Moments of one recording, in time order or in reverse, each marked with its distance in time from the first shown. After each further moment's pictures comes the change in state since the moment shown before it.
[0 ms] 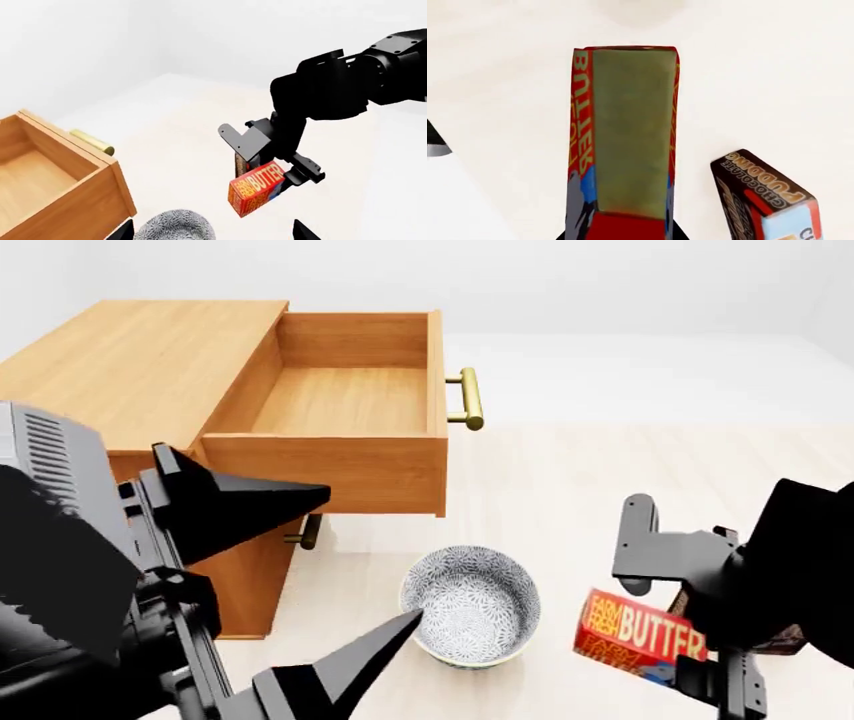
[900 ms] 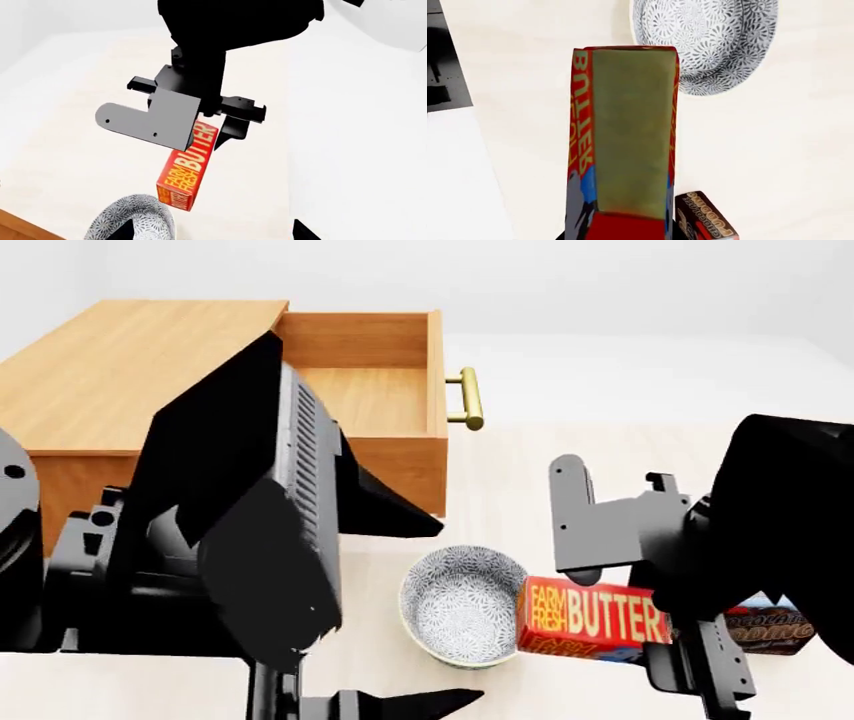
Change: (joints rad) left arm -0.359 0.245 0.266 -0.333 0.261 -0.369 0.501; right arm 0.250 -0.121 0.030 -0.244 0.056 0.084 -0.112
